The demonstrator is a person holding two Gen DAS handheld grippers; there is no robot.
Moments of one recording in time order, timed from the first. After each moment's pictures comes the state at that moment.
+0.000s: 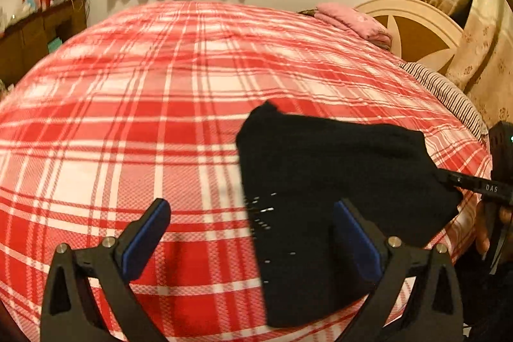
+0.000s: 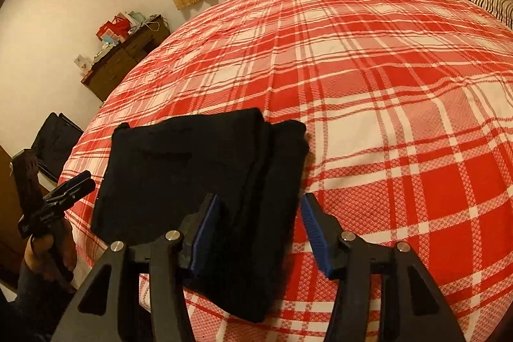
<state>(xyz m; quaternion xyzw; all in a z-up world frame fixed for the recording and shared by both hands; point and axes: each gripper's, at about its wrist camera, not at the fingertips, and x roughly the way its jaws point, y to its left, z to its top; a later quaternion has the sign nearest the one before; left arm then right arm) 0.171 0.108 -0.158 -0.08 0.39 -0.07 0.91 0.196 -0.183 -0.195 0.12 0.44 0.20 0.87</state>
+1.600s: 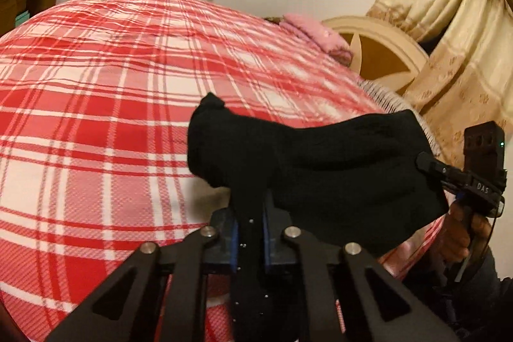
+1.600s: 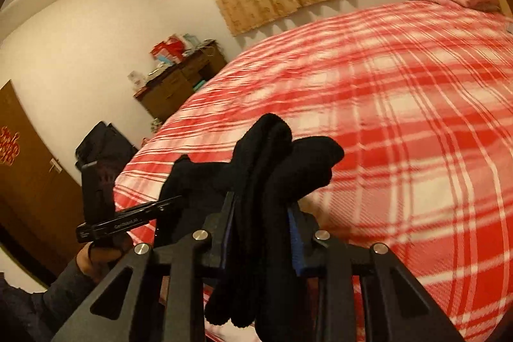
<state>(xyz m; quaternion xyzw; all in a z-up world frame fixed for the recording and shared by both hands) 0.179 0.117 -0.149 -0.17 0.37 -0.17 0.90 0.194 -0.127 -0.126 0.13 0.35 0.32 0.87</state>
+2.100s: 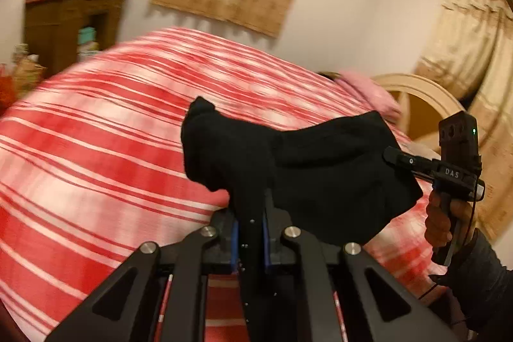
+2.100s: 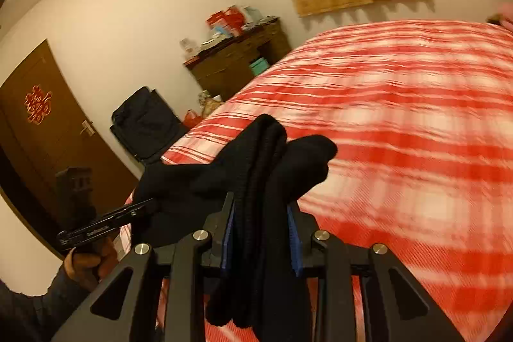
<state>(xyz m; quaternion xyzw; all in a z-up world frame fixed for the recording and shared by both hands) 0.152 0.263 -0.101 -0.19 0.30 -0.02 0.94 0.319 0.060 -0.107 0.08 0.35 0.46 0.81</state>
